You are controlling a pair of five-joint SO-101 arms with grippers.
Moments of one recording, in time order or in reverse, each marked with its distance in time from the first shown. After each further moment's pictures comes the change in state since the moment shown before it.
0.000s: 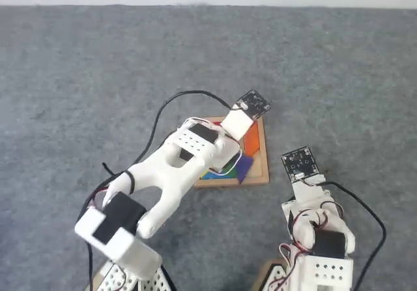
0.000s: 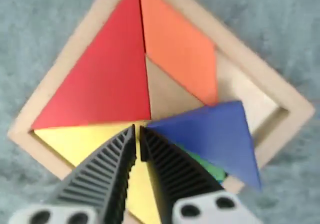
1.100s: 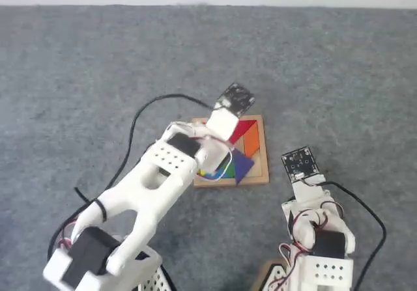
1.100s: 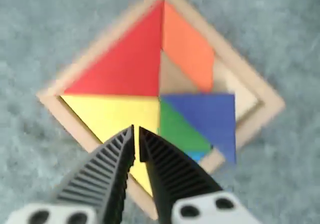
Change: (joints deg) left arm -1.1 -19.3 11.0 1.1 5.3; right arm 0.0 0.0 0.0 0.0 0.0
